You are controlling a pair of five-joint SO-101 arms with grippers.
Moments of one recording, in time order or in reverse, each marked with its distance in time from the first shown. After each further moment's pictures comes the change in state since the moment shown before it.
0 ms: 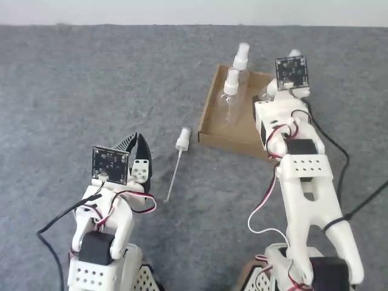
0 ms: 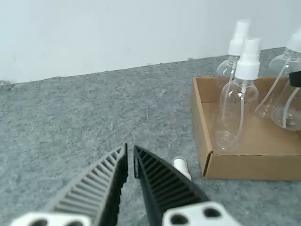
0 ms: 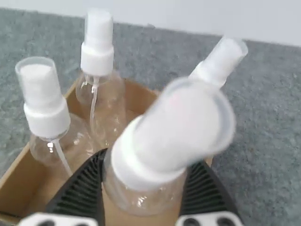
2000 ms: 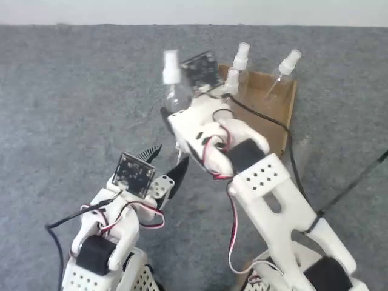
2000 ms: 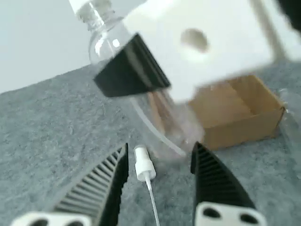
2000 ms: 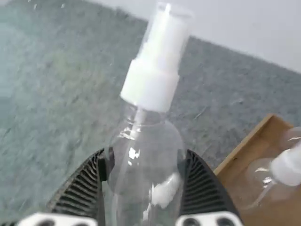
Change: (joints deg) left arm 11.5 0.0 -5.6 8.9 -4.2; right arm -32.9 -1.6 -20.4 22.6 -8.2
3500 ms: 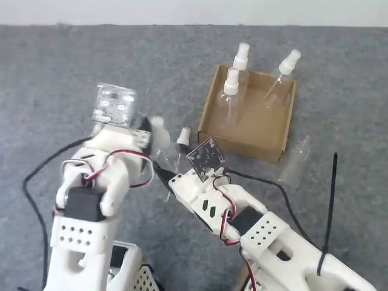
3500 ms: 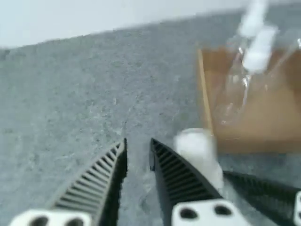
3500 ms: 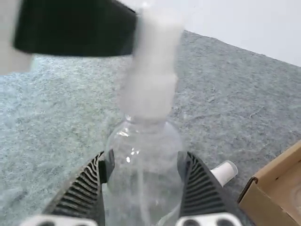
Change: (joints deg) left arm -10.6 39.0 -31.2 4.5 1.4; right arm -9.1 -20.6 52.0 -43.8 0.1
